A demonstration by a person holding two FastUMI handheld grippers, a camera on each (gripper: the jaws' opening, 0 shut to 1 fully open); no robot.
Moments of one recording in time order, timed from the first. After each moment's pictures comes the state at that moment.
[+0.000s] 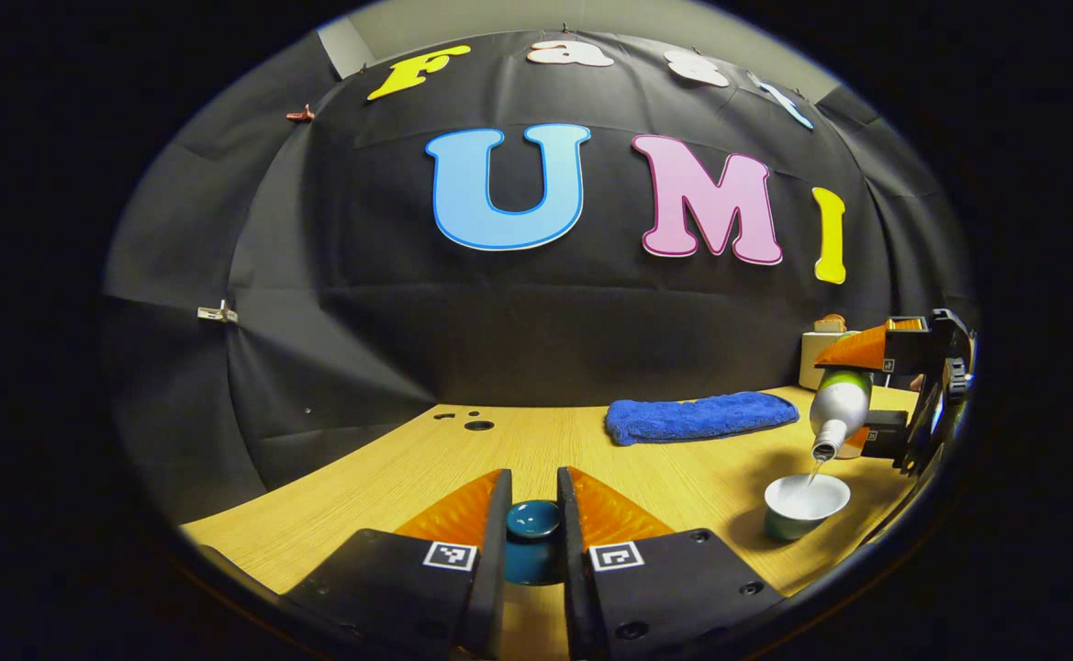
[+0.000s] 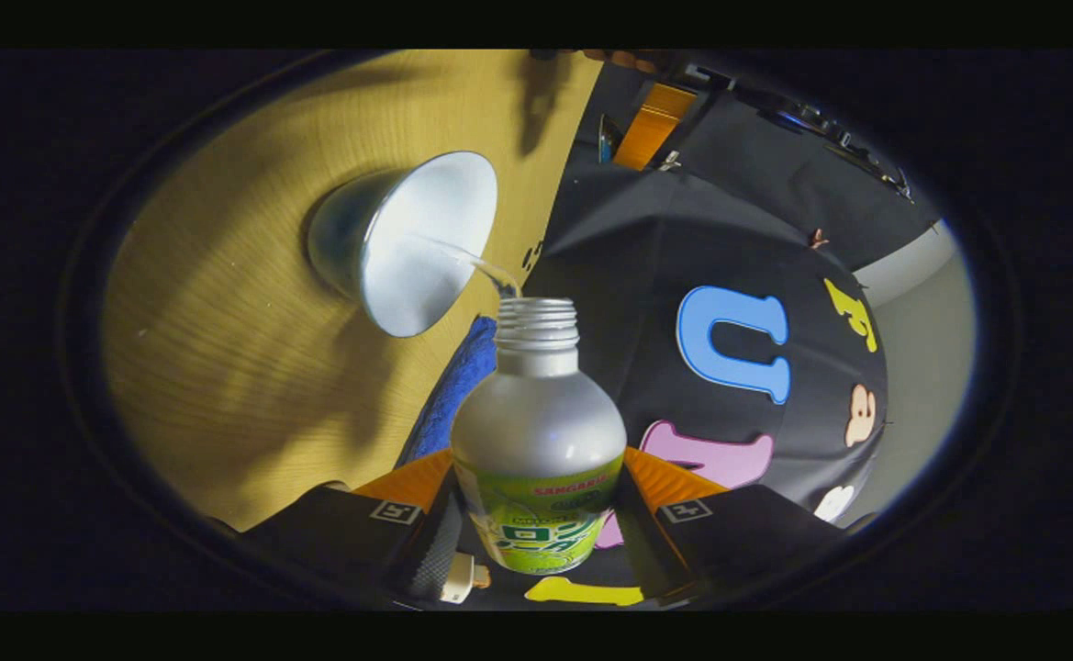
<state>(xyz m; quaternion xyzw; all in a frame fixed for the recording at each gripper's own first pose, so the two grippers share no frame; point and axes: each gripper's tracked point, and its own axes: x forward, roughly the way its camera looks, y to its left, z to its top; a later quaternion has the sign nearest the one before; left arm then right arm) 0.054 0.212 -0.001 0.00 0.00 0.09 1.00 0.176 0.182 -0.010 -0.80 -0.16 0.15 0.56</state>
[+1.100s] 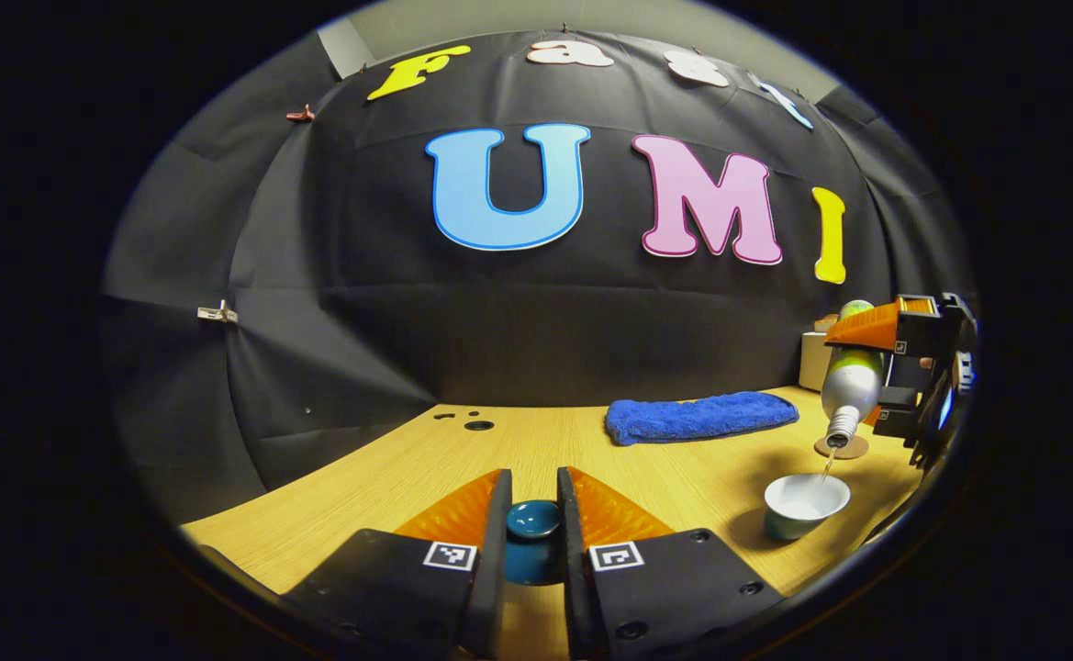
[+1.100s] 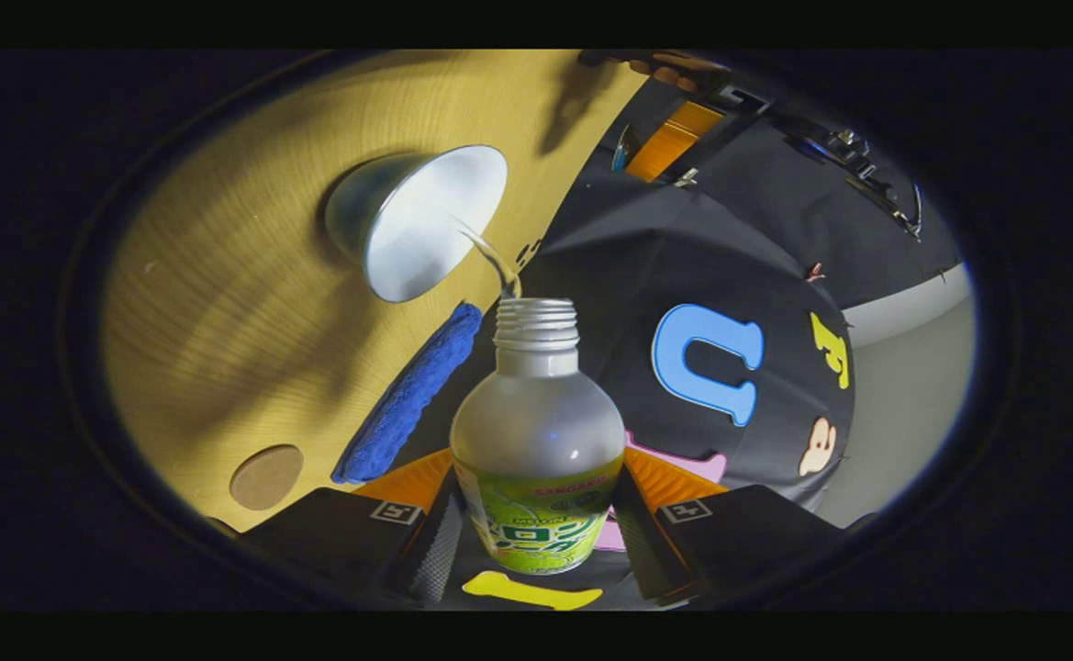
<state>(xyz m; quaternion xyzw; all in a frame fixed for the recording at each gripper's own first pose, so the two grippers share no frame) 0.054 0.212 -0.002 0.00 0.00 0.09 1.00 0.168 0.181 0.015 -0.84 -0.19 0.11 0.50</state>
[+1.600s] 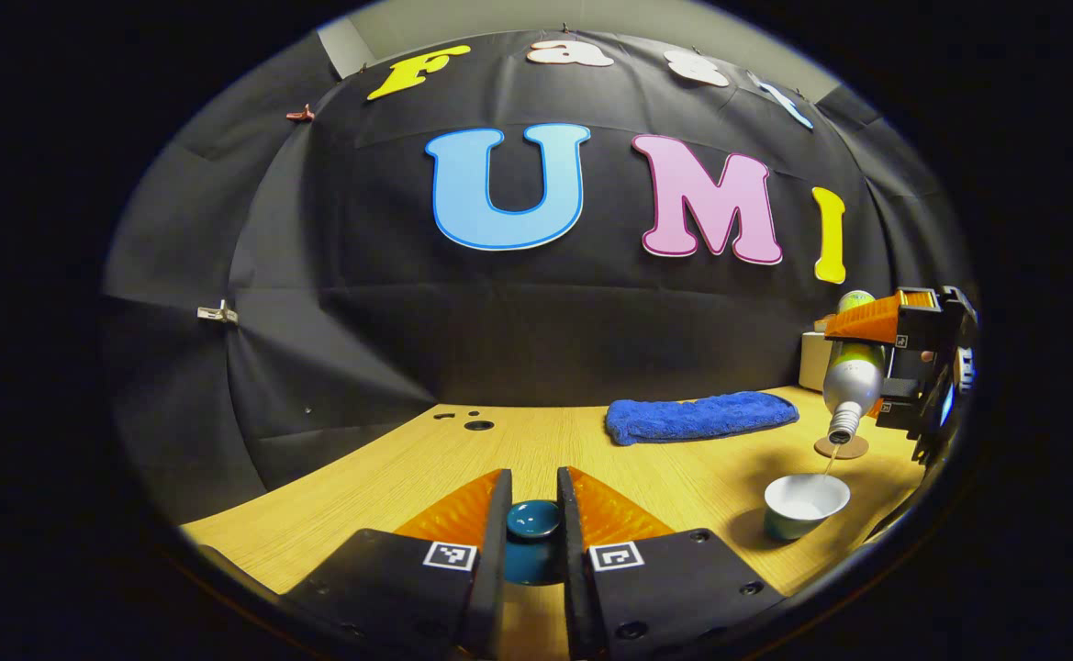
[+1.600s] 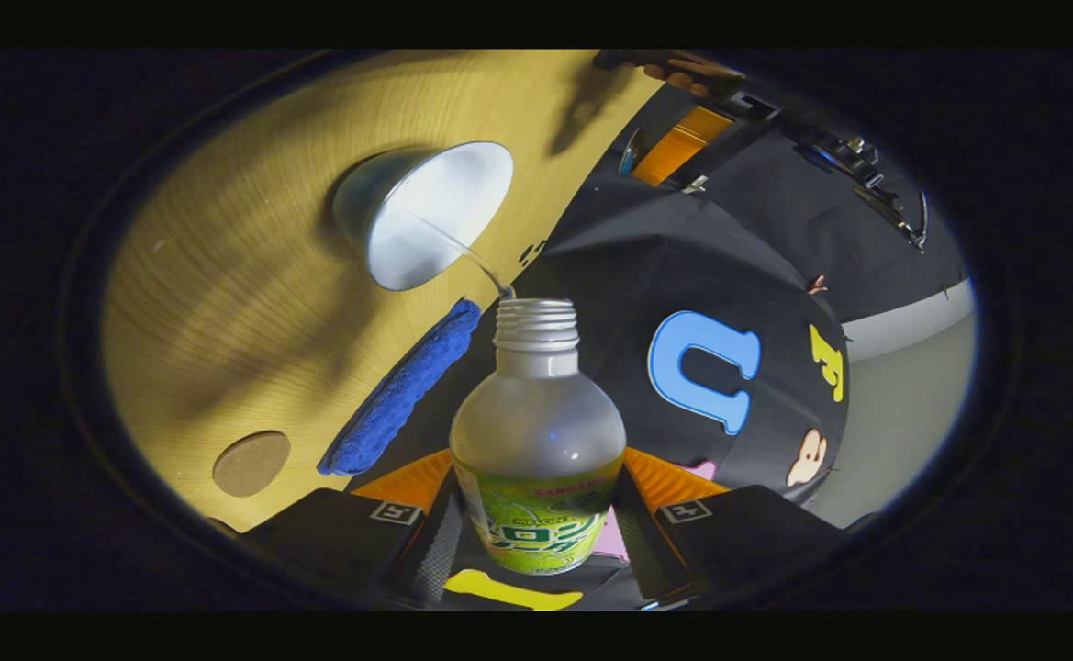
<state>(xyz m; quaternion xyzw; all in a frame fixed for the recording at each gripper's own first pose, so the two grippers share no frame) 0.055 0.211 -0.001 0.00 0.00 0.08 1.00 0.166 0.183 0.020 -0.85 -0.19 0.11 0.47</state>
